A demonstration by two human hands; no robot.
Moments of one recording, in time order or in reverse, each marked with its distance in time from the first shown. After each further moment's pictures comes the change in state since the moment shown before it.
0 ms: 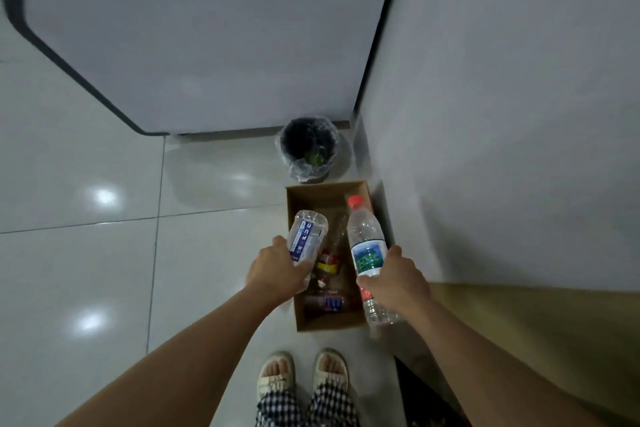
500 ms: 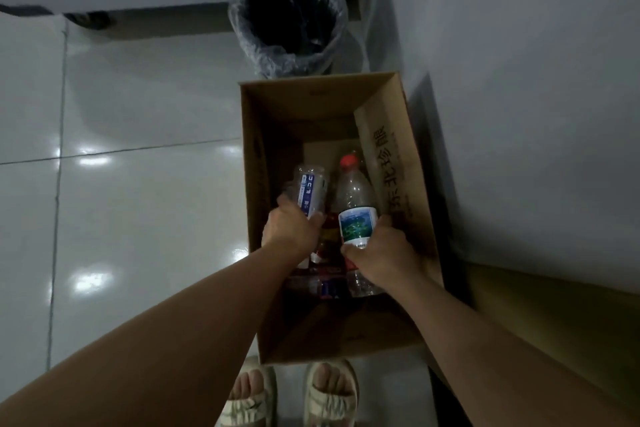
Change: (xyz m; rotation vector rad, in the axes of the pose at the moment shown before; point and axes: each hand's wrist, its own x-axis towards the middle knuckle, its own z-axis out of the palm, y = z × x) left_hand 0.231 -0.062 0.247 -0.129 0.028 -0.176; right_hand 0.233 0.076 0.217 0.098 -0.017 0.058
